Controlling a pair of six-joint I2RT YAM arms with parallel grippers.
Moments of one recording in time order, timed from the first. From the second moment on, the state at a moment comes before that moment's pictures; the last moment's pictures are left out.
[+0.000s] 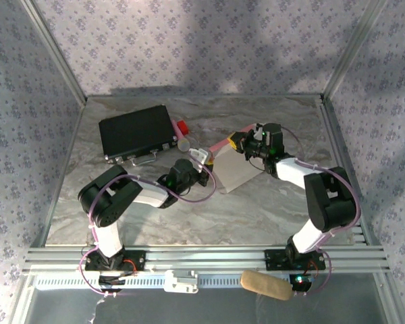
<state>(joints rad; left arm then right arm) -0.82 1.80 0.68 0.83 -0.06 -0.19 0.28 1.61 0.81 0.44 -0.57 1.34</state>
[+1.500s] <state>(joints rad) -0.58 1.21 0.63 0.27 0.22 -0.44 0.40 1.15 0.86 -0.28 -0.35 1.34</state>
